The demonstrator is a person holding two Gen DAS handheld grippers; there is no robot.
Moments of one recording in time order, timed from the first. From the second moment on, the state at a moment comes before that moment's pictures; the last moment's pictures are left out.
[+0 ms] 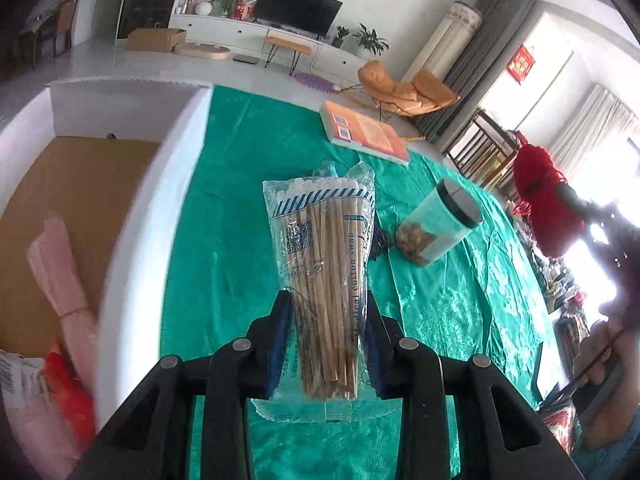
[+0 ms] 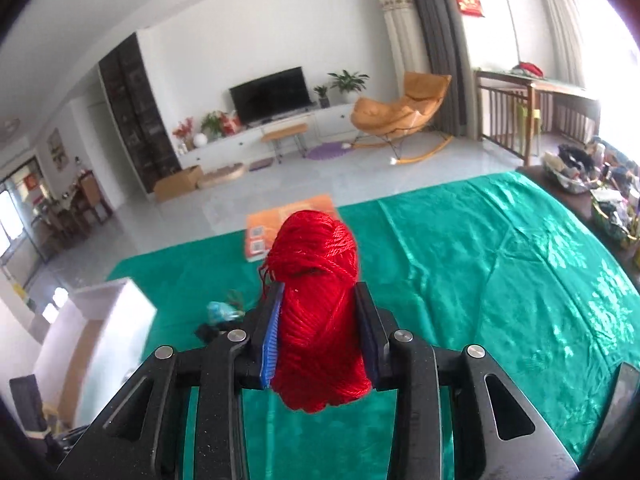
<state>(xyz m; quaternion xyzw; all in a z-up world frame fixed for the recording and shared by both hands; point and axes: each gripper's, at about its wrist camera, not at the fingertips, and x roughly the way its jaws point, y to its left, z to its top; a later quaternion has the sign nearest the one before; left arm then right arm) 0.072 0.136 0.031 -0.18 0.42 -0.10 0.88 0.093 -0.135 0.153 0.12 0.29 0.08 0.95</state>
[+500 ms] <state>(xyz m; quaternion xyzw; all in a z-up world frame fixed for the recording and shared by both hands) -0.041 0.352 0.034 -0.13 0.40 0.22 0.88 0.024 0.167 0.121 0.08 0.40 0.43 0.81</state>
